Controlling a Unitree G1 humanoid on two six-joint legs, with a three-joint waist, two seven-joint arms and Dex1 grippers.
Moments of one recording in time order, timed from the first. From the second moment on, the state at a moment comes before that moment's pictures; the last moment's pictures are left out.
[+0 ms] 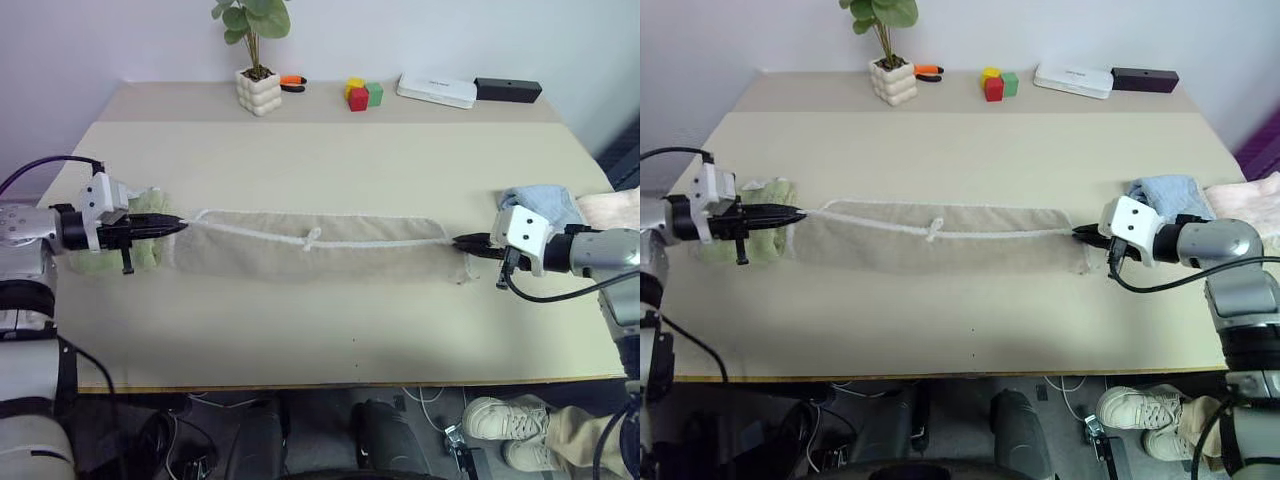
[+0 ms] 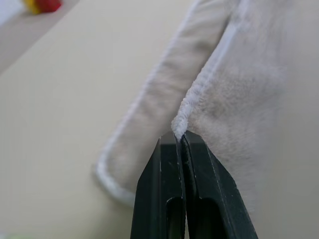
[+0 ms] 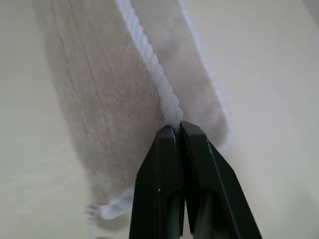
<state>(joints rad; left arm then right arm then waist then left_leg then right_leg) -0.85 0.88 -0.02 1.08 -0.28 -0.45 -1.49 -0.45 -0.91 -0.01 0.31 0.10 -0.09 1.12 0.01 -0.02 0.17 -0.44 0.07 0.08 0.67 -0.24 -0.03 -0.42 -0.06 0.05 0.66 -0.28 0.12</state>
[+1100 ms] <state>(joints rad) -0.99 0.75 -0.02 1.28 0.02 -0.46 -1.10 -0.71 -0.76 0.07 0.72 -0.08 -0.27 0.90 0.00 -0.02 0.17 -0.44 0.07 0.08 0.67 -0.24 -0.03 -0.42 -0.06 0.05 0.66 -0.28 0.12</state>
